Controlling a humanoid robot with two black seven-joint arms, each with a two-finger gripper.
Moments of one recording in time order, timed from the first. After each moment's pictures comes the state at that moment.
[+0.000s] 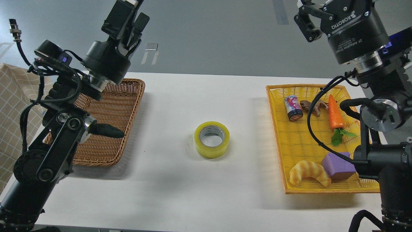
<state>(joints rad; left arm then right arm) -0.36 0.28 -1.32 -1.63 1.50 -0.11 -0.17 0.52 0.00 1.56 1.55 -0.83 0.39 -0.06</state>
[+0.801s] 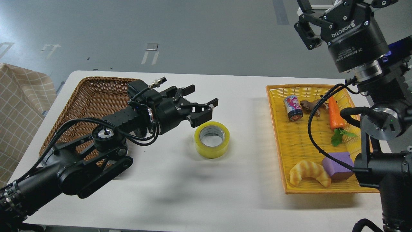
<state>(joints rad) -0.54 0.36 -0.73 -1.42 2.17 -0.12 -0.06 0.46 0.00 1.57 1.59 -0.84 0.39 -0.06</state>
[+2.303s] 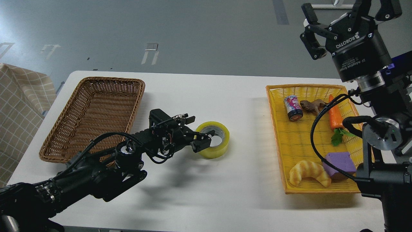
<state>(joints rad) -0.58 0.22 -0.53 -1.01 2.18 0.03 -0.15 0.39 0.00 1.58 1.63 -0.84 0.35 -0.06</state>
